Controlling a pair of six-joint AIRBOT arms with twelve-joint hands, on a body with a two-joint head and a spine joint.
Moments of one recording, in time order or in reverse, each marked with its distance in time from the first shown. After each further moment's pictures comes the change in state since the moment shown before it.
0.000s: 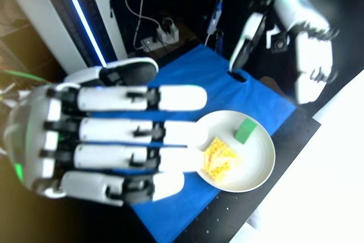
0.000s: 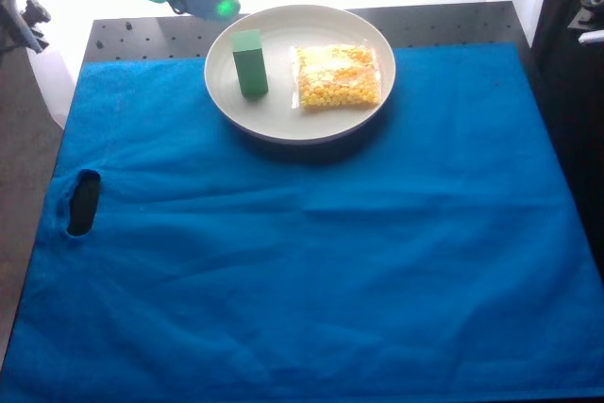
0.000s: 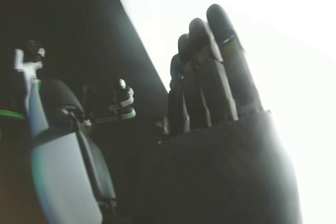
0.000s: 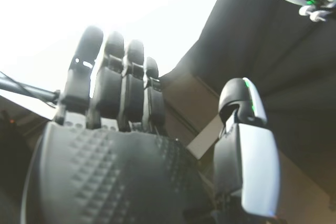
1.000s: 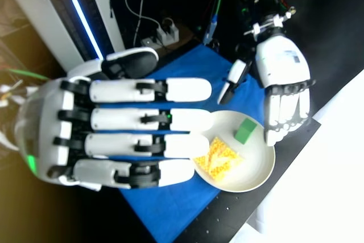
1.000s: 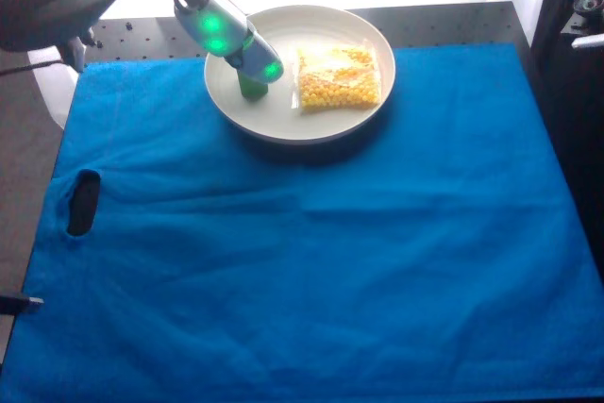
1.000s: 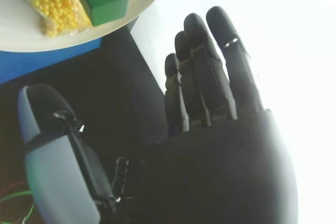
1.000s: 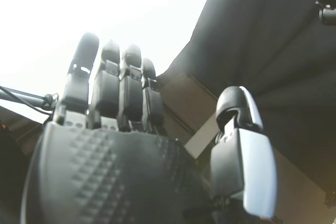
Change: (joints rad) left arm 0.039 -0.179 0.114 0.135 0.170 0.000; right arm 0.000 -0.003 -0.011 -0.018 0.002 0.000
